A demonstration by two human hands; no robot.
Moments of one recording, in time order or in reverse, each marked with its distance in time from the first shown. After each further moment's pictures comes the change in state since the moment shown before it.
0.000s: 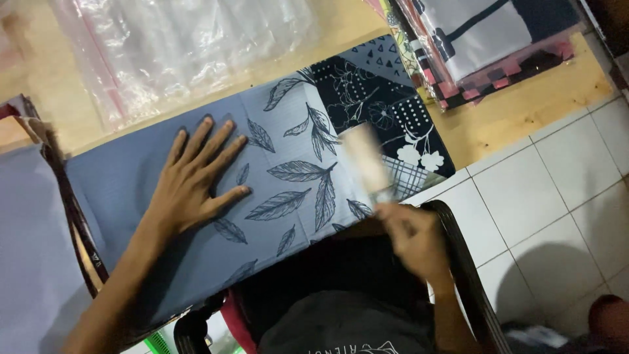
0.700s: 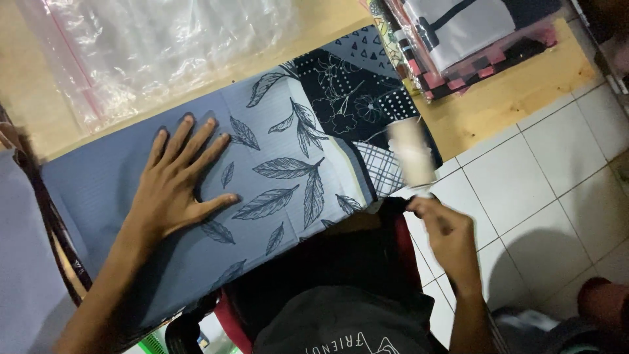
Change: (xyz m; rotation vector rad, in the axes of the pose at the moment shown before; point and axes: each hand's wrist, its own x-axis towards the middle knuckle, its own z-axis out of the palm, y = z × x) left_hand 0.000 0.005 -0.006 0.011 0.024 0.003; right_hand -0.018 -0.001 -0.051 -0.041 0.105 0.240
